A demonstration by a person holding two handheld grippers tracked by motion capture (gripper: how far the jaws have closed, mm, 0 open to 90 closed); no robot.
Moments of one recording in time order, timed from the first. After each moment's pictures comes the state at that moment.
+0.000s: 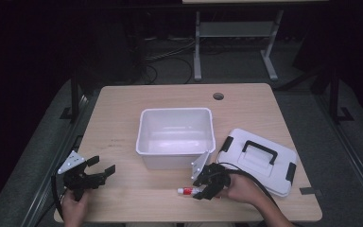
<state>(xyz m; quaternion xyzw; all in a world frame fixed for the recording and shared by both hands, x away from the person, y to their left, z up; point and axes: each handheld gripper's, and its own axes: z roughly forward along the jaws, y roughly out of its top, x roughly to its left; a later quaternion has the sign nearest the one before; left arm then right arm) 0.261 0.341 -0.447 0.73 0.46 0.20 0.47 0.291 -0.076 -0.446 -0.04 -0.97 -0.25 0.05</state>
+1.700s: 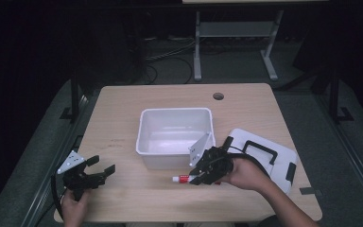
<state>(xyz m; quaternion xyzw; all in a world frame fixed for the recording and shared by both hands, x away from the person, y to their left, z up) 0.261 0.341 -0.445 0.73 0.45 0.20 0.47 0.291 -0.070 -0.353 0.00 -0.96 -0.27 0.02</state>
